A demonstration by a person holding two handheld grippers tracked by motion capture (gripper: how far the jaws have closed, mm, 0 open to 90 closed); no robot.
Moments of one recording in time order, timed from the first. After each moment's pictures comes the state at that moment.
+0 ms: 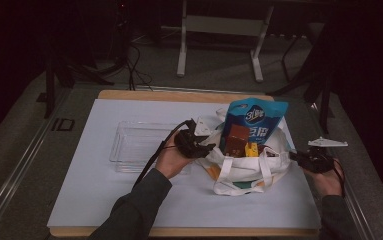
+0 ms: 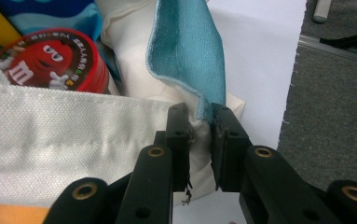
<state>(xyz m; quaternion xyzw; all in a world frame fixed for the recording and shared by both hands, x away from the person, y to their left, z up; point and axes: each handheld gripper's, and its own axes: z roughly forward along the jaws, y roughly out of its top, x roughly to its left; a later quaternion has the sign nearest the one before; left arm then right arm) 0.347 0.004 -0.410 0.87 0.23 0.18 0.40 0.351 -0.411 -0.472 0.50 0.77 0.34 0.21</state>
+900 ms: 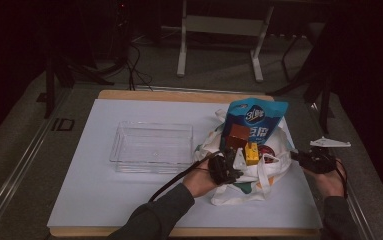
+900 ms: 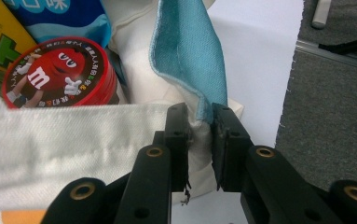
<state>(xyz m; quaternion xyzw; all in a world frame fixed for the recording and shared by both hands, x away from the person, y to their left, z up) 0.303 -0.087 -0.461 0.92 0.09 0.14 0.34 0.347 -0.411 -0.468 0.49 0.78 0.34 0.21</state>
